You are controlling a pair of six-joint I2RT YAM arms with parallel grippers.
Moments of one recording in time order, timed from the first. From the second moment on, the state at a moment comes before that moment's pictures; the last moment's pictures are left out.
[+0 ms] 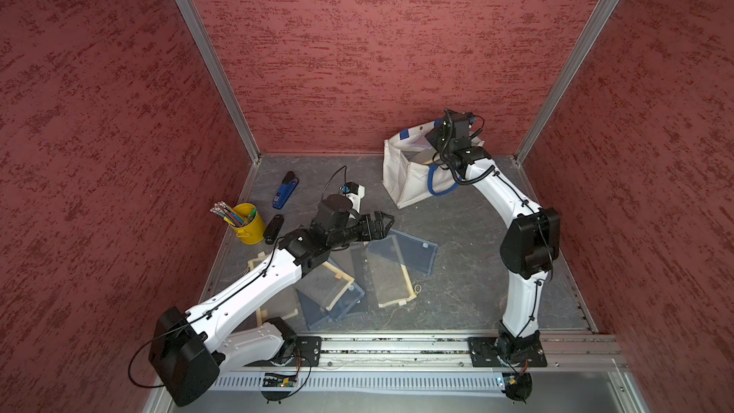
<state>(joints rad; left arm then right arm) -0.68 1.15 0.92 -0.28 0.16 -0.71 0.31 2.01 1.90 -0.29 0.17 1.00</state>
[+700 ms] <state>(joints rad) -0.68 1.22 0.88 -0.20 0.15 -0.75 0.35 1.99 1.87 -0.33 0.19 0.99</state>
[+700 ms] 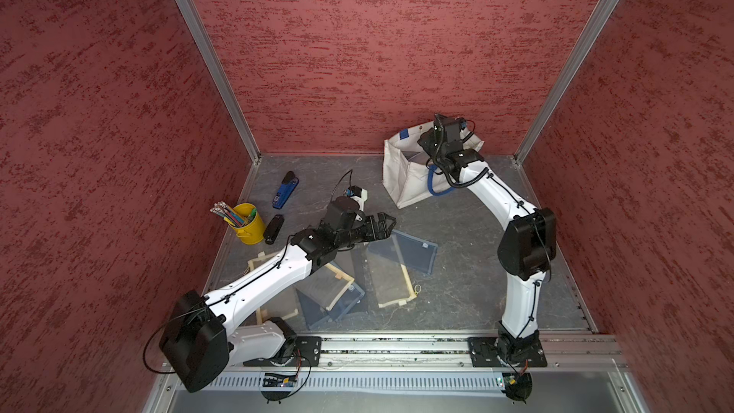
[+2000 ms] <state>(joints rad) -0.72 1.61 0.69 0.15 0.24 -1.20 0.40 1.66 0.88 -0.21 -0.40 0.47</state>
